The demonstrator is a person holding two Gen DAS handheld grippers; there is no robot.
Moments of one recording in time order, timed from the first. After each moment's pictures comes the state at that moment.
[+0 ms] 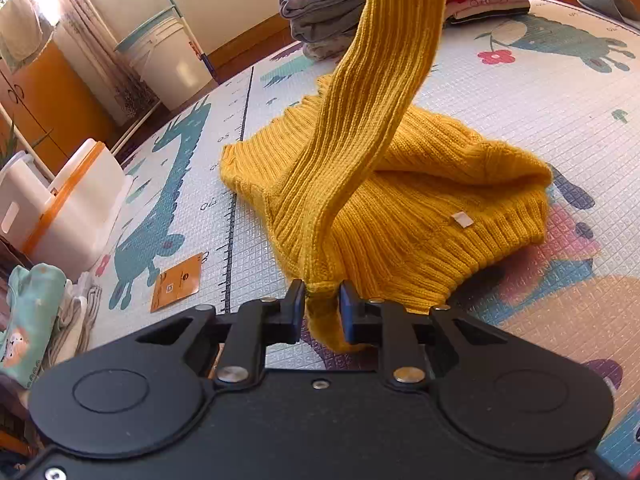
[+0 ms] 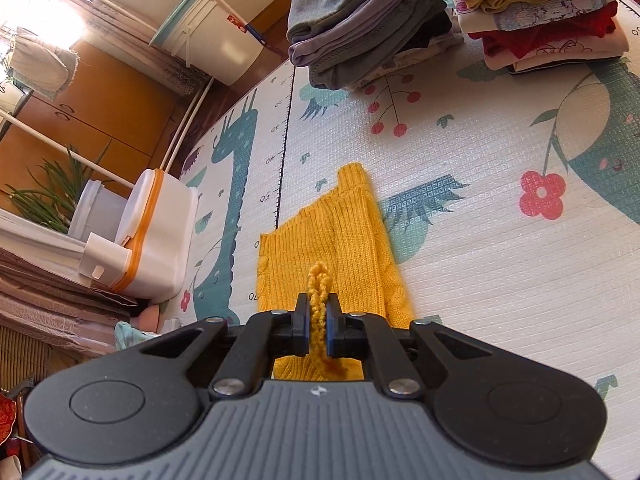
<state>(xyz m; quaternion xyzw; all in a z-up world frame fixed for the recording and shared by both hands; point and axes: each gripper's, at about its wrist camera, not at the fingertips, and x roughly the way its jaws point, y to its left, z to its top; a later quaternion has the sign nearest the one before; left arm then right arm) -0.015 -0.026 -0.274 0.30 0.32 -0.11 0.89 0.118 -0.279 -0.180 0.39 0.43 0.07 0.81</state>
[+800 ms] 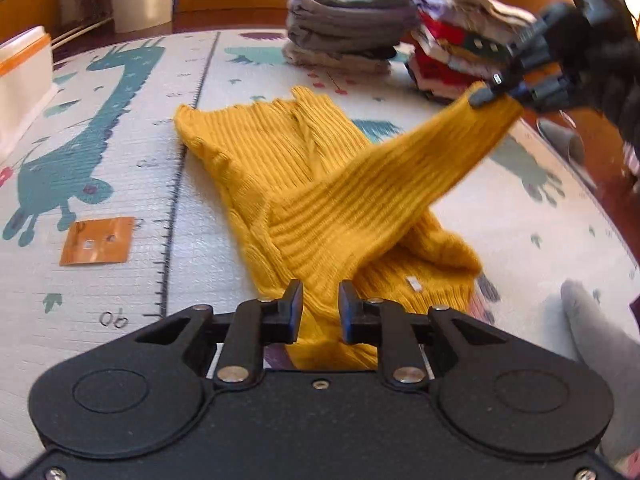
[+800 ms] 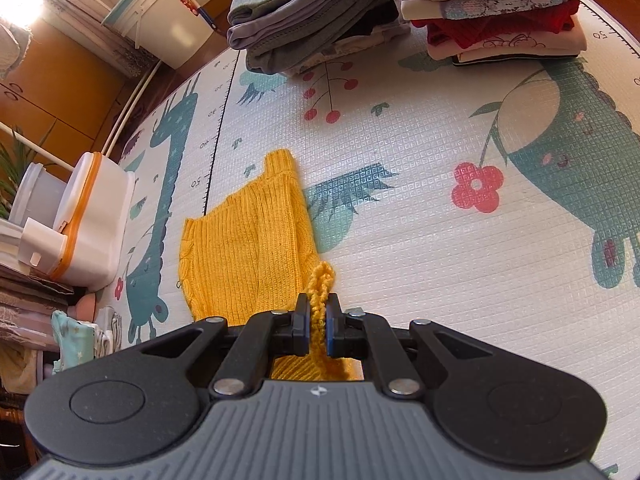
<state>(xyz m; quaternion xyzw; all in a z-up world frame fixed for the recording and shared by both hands) 0.038 0.071 -0.222 0.02 0.39 -0.22 0.89 0.114 -0.291 -0.205 0.33 0.48 0.01 0.81</state>
